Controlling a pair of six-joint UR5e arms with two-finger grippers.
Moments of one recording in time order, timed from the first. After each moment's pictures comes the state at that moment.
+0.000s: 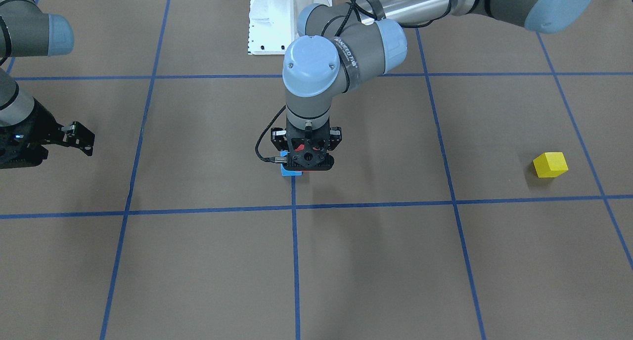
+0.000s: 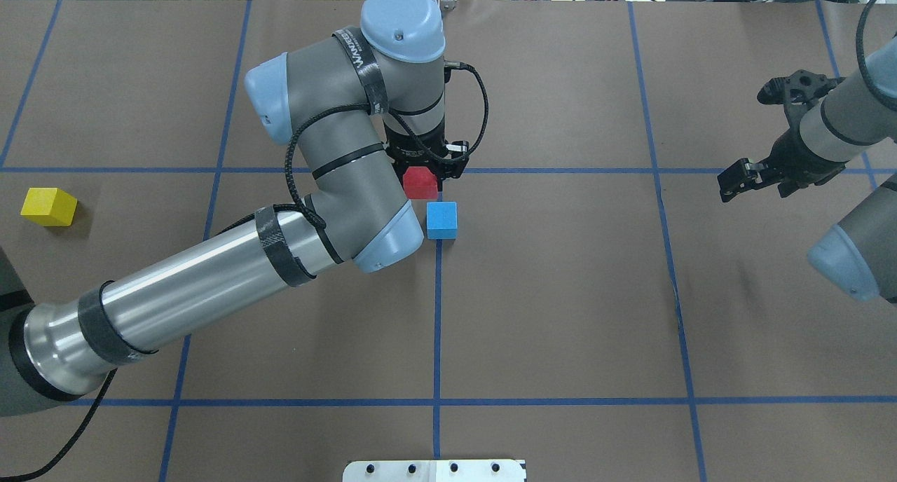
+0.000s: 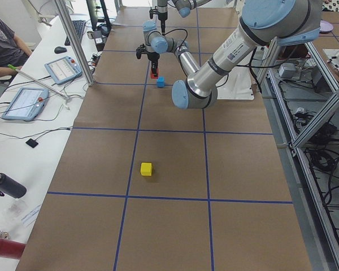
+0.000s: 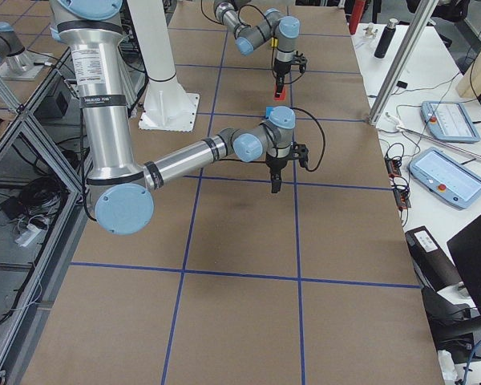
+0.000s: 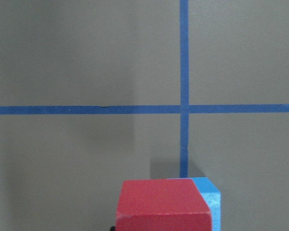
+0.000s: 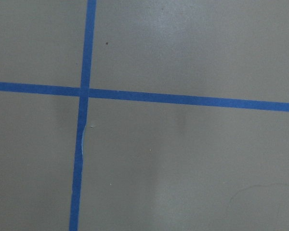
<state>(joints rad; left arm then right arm) -0.64 -2.59 -1.33 -1.47 -2.06 -1.05 0.99 -1.44 1.82 -1.46 2.16 0.67</state>
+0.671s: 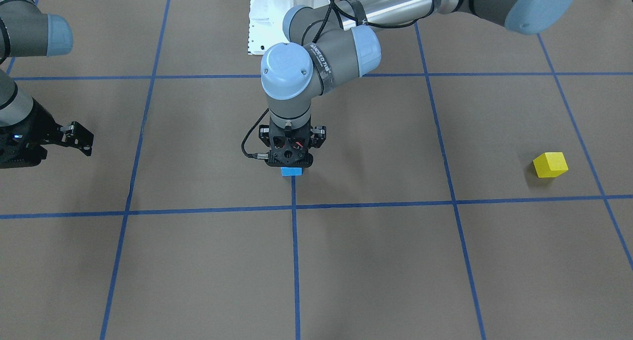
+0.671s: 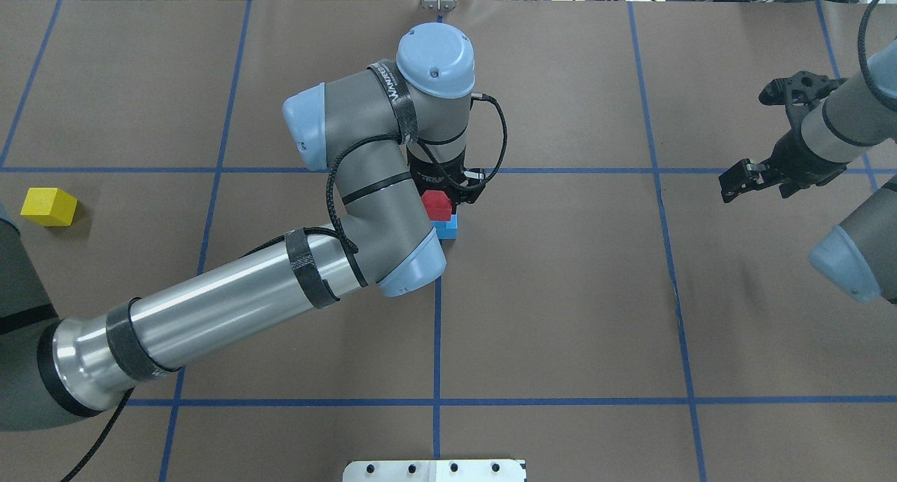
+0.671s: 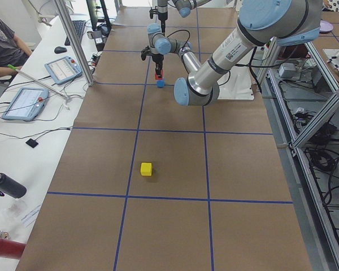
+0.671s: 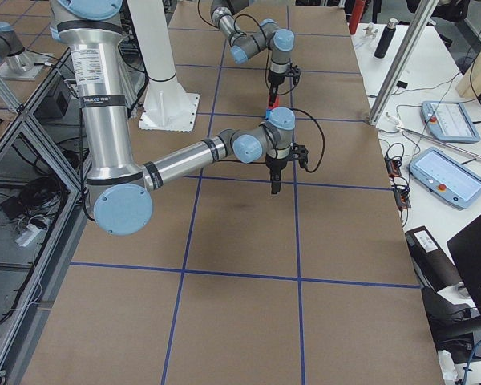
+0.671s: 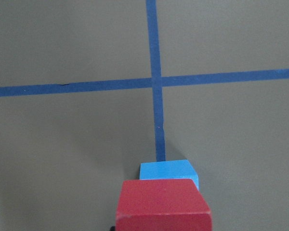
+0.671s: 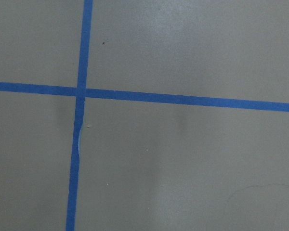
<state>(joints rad) -0.60 -2.61 -1.28 -1.49 -2.03 -1.04 0.99 -1.45 1.81 -1.46 2.16 0.67</state>
